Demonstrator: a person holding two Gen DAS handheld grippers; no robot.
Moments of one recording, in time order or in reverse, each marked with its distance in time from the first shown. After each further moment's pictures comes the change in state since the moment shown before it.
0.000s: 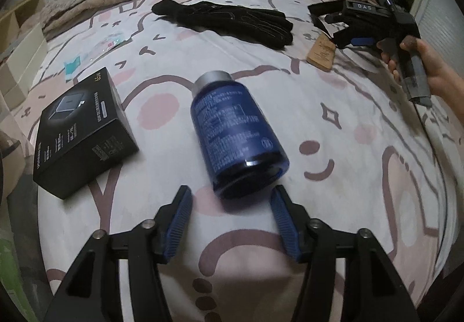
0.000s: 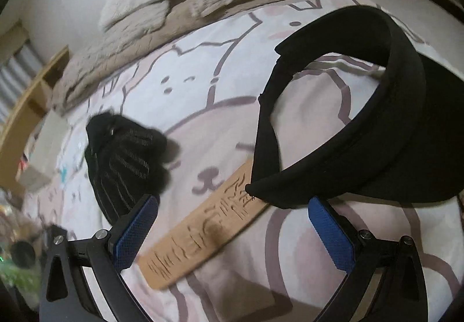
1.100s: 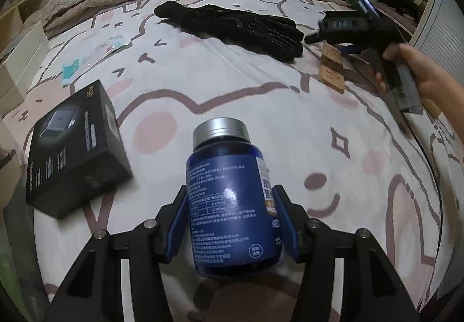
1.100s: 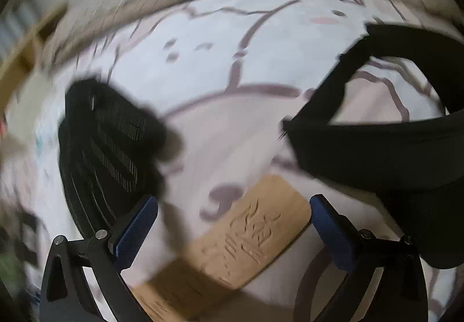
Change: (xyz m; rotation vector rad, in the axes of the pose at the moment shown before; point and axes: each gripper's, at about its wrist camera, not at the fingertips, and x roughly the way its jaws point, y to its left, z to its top) left arm 0.013 -0.001 0.019 -0.029 -0.006 0.019; right arm 0.061 0.053 -0.004 -0.297 0.143 -0.147
